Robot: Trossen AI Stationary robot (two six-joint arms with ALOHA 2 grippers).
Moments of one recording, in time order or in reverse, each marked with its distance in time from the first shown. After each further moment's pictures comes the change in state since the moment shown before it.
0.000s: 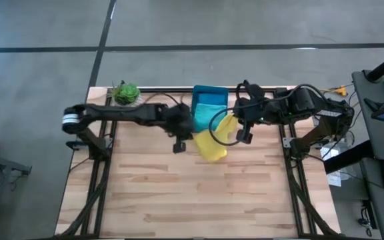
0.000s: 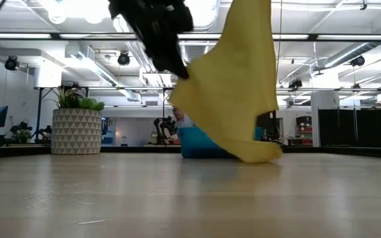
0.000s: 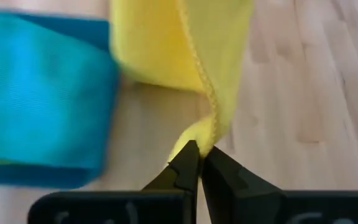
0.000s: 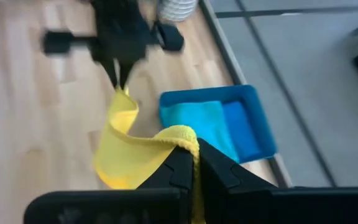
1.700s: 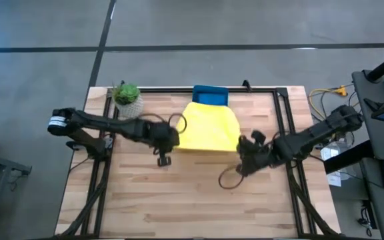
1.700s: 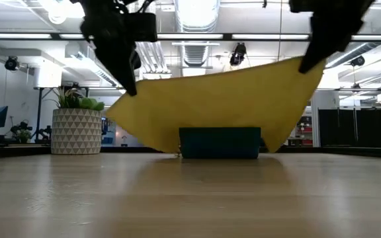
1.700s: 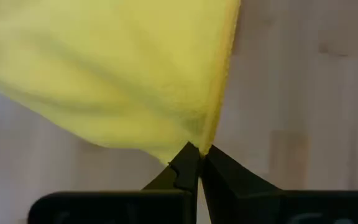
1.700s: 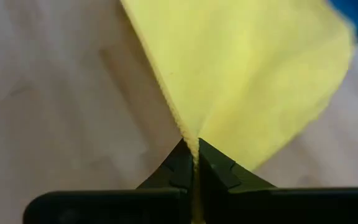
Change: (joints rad) left arm -0.184 -0.160 -0.192 -0.184 -0.257 -0.234; right arm 0.272 -0.231 -1.010 0.517 0.065 0.586
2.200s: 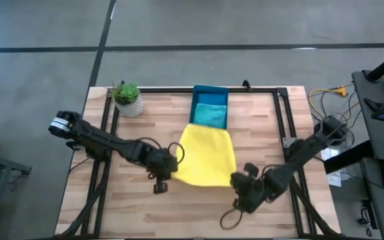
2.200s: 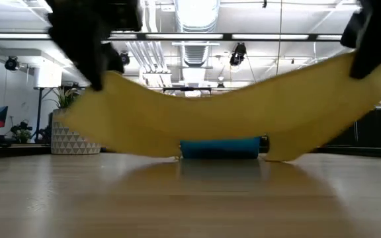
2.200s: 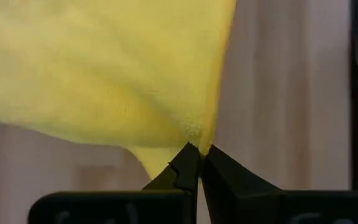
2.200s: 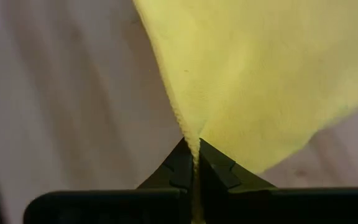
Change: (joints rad) left arm -0.270 0.037 -0.081 0.186 0.158 -0.310; right arm 0.282 0.309 0.125 0.128 -0.132 0.276
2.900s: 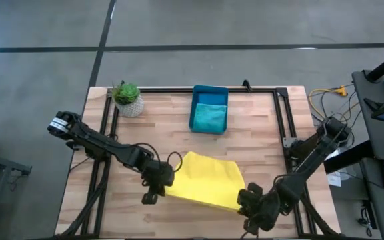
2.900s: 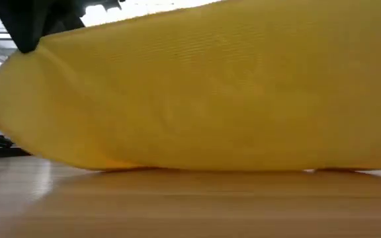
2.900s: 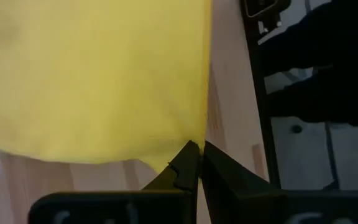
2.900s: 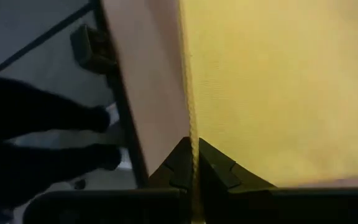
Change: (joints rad) left arm -0.072 -0.006 -0.009 0.040 0.275 0.057; right arm 0.158 0.003 0.029 0.195 -0.121 0.121
